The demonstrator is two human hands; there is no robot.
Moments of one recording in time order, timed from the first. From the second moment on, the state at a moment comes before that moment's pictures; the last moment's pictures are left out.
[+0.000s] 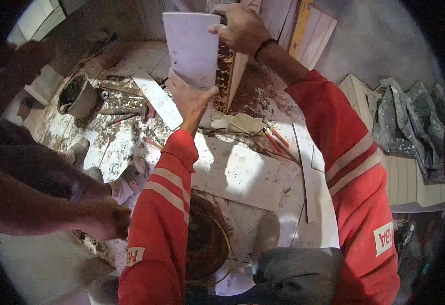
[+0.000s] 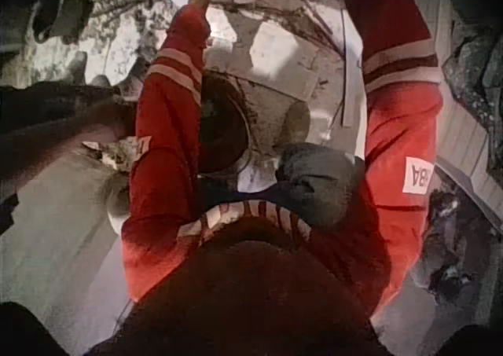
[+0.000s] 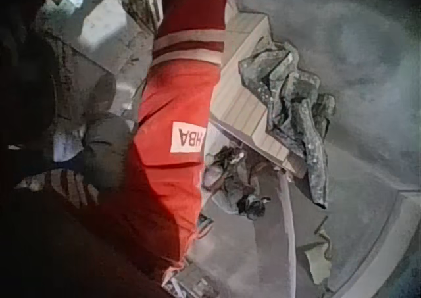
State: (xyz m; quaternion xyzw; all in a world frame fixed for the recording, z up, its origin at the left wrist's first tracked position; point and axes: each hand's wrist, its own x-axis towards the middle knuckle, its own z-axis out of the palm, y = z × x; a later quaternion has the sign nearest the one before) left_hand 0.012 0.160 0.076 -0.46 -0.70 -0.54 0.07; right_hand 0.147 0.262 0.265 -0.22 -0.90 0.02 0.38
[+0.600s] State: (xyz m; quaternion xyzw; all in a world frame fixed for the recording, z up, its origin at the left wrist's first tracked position) left_hand 0.014 0.251 0.061 -0.44 -0.79 -0.42 -0.06; right_hand 0.149 0.291 0.244 -0.34 -0.78 0.10 0.52
